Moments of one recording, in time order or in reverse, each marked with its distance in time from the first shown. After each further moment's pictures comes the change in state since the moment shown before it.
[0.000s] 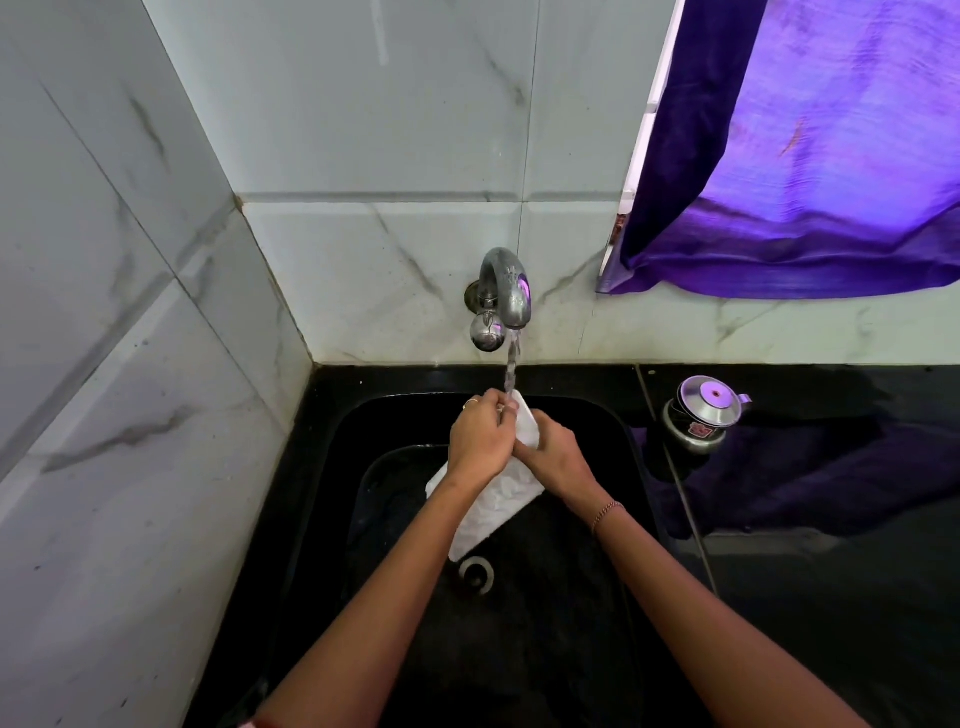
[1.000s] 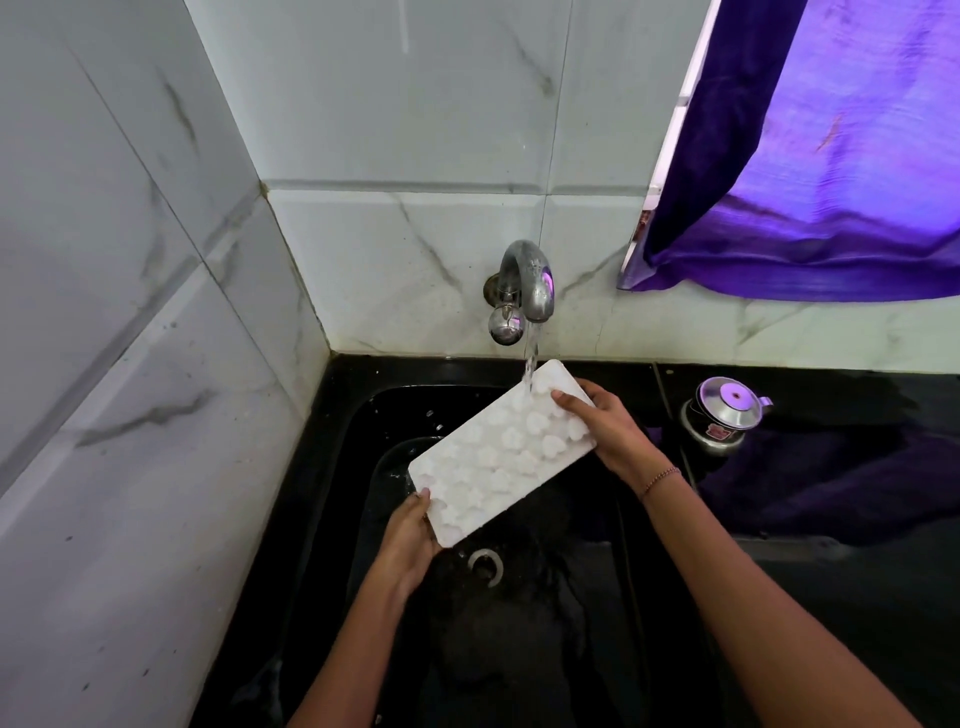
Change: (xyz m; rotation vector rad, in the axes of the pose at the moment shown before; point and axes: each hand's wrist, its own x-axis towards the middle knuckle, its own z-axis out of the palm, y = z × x) left_hand -0.068 -0.141 0.000 -1.173 -0.030 -0.686; right_hand 0.022 0.000 -0.039 0.576 -0.078 0.223
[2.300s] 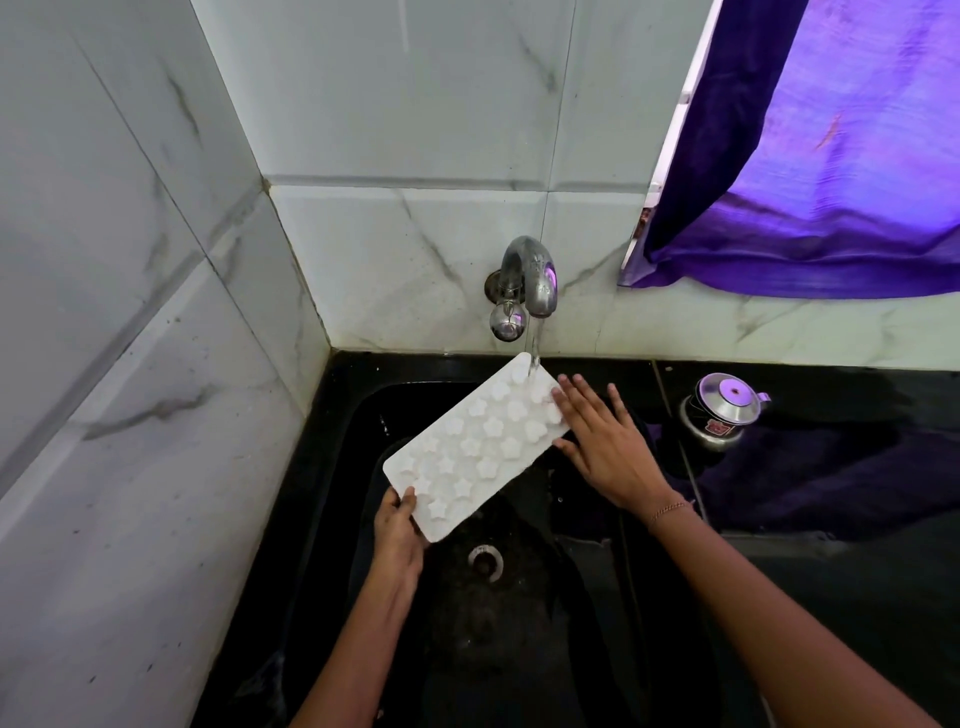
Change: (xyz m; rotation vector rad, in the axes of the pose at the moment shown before) left_hand -0.011 0.006 0.007 -0.165 0.190 0.180; right_hand -0.020 0.028 -0.020 -1.756 -0.007 -0.584
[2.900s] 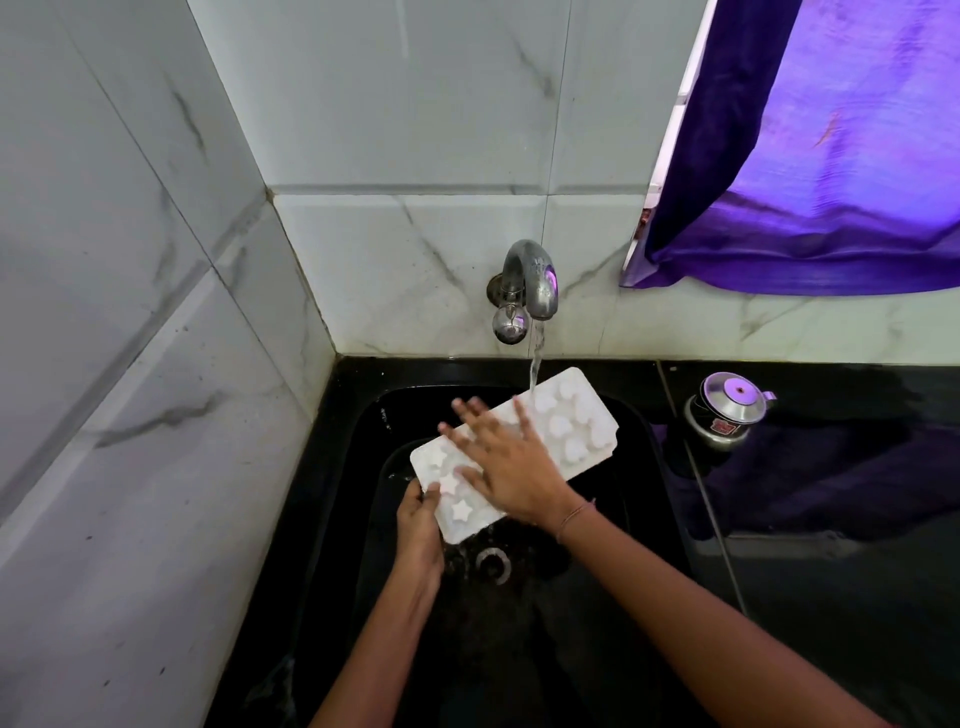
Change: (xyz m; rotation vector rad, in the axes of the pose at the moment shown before) left_hand -0.017 0.001 0.019 0.109 -0.049 0.097; right_hand 0.038 -0.097 0.007 0.023 -0.004 -0.257
